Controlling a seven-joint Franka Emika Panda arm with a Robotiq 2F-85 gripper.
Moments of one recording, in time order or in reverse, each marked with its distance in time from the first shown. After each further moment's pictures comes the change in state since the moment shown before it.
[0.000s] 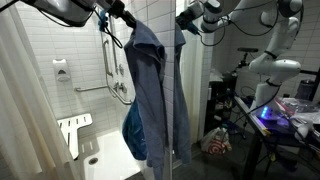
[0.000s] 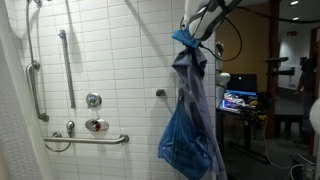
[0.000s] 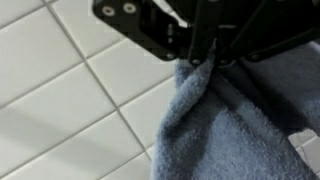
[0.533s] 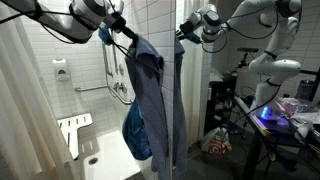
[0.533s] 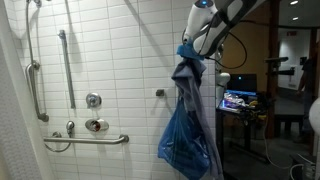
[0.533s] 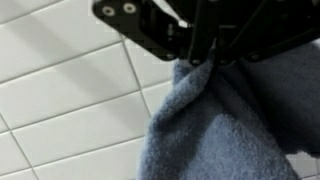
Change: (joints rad) arm -0.019 0.012 0.014 -0.154 -0.008 0.213 -0.262
